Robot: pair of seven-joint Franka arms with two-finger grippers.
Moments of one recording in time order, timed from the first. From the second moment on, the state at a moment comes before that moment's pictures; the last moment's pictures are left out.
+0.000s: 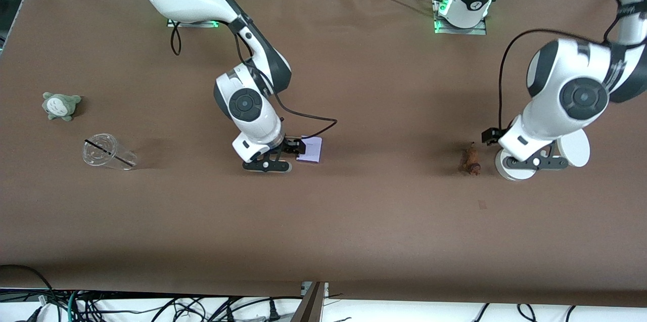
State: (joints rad) left arm 0.10 0.25 -0.26 -1.78 0.23 1.89 -0.20; right arm 0.50 0.73 0.10 -1.52 -0.01 2.34 0.63
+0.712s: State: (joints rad) left arm 0.01 0.02 -0.06 -1.68 0.04 1.72 -0.05; right arm 0.57 0.89 0.09 -1.39 -0.02 2.39 0.64
